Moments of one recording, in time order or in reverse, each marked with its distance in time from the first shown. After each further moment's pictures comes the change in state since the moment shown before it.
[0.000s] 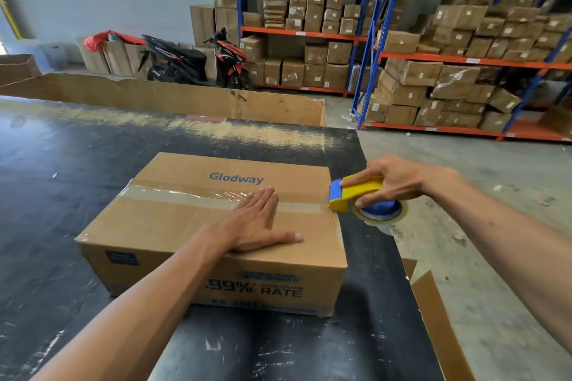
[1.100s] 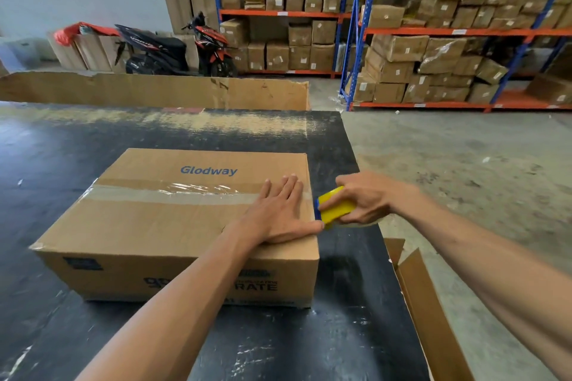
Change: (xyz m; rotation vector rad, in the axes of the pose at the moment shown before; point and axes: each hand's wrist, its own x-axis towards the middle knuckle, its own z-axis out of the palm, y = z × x) left_hand 0.059 0.079 0.018 0.092 0.072 0.066; right_hand -0.002 0.008 0.063 -0.390 -0.006 -0.178
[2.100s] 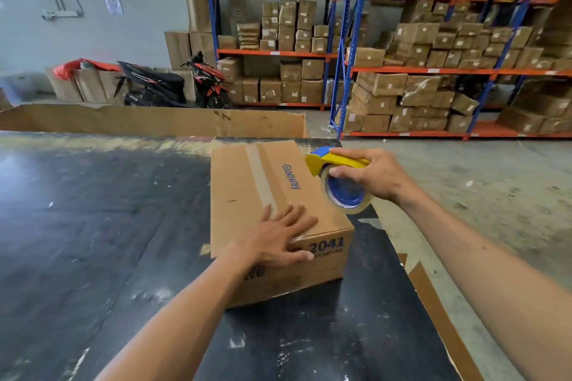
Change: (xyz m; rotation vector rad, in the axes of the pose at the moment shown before) left_hand -0.078 -0.059 0.001 0.039 0.020 0.253; right_hand -0.016 -0.098 -0.098 1.053 0.669 0.518
